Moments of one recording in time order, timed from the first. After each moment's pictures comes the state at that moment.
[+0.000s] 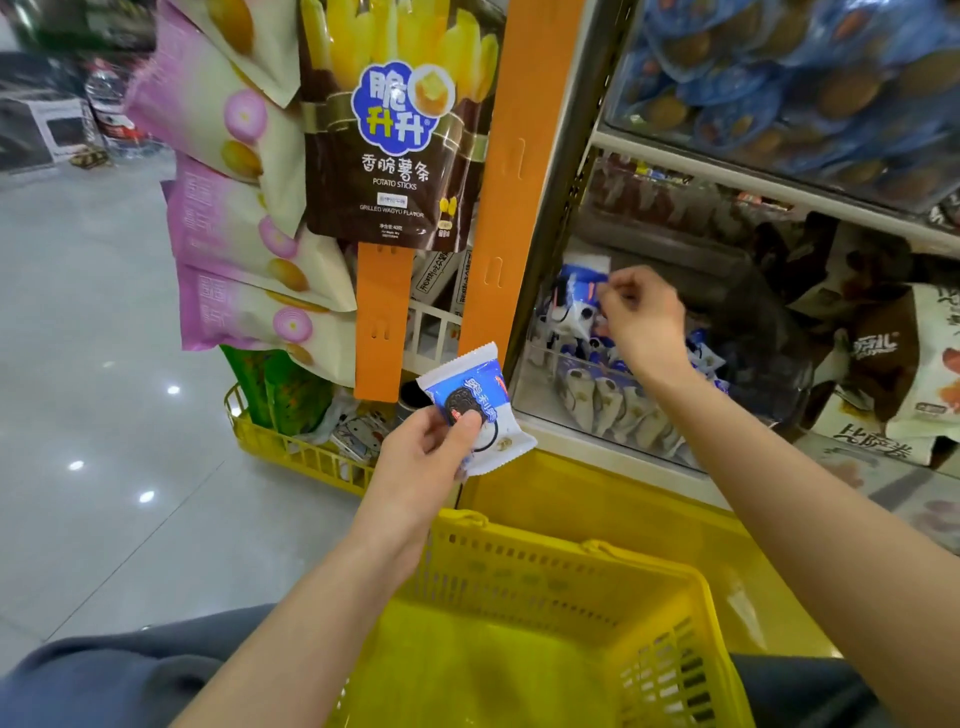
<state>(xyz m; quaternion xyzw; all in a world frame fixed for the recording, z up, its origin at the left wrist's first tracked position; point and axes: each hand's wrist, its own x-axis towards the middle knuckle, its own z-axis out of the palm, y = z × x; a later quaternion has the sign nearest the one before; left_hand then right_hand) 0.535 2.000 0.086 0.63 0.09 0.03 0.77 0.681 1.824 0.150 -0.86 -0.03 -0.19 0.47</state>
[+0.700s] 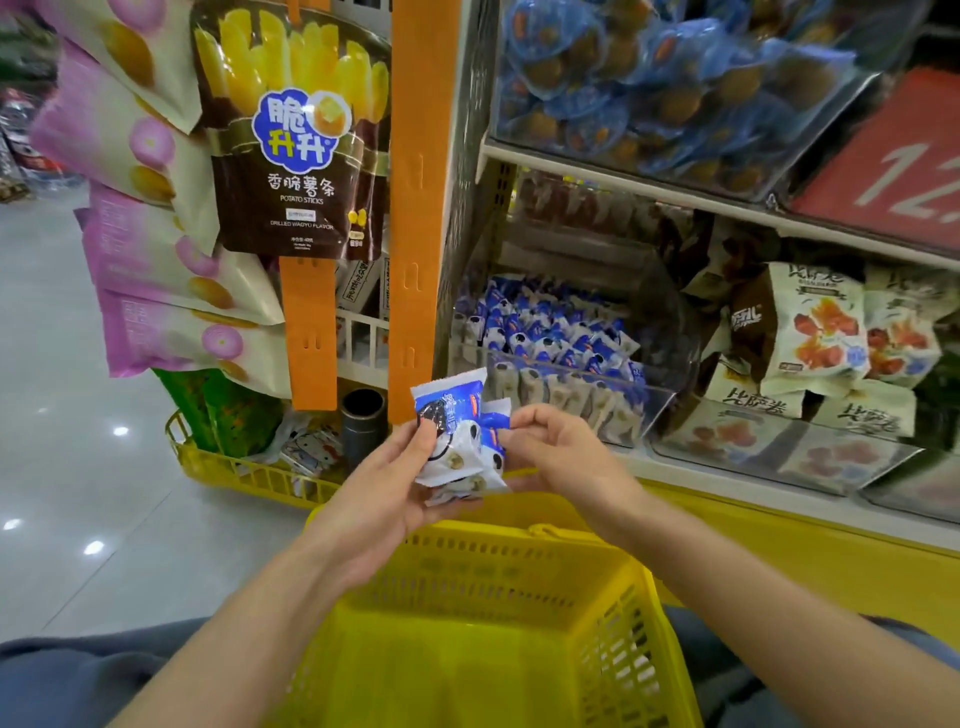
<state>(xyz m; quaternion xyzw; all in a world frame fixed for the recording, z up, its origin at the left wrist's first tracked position) 0.515 1.979 0.094 0.52 0.00 -0.15 0.84 0.537 1.811 0.132 -0.76 -0.03 0.14 0.64</state>
